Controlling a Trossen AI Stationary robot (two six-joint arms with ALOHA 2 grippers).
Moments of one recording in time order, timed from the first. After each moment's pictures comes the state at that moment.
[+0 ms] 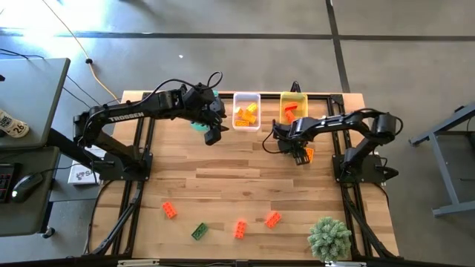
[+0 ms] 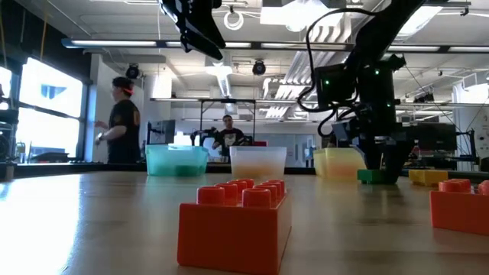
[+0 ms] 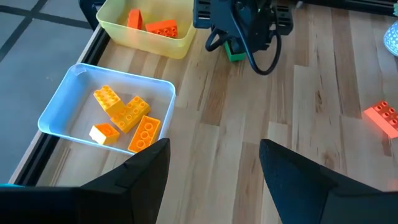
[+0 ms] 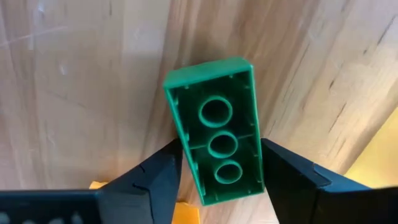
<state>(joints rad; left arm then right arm) 0.40 1.43 1.35 -0.70 0.06 0.05 -0.31 1.63 0.84 -0.80 0.12 -0.52</state>
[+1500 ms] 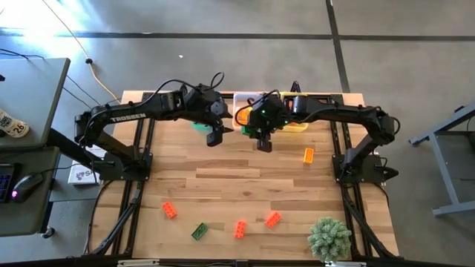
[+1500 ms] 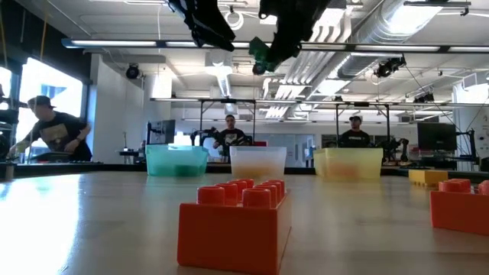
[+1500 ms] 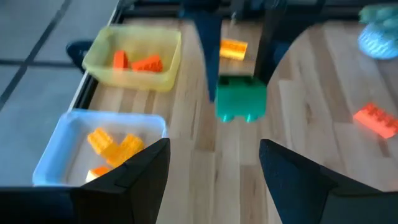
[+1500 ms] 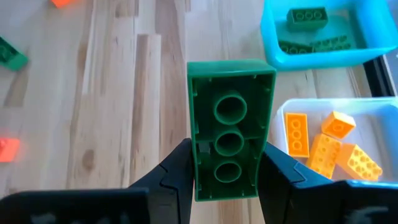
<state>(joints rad) 0.38 1.45 1.35 -0.59 0.10 0.17 -0.19 1.64 1.54 -0.82 -0.10 -0.14</state>
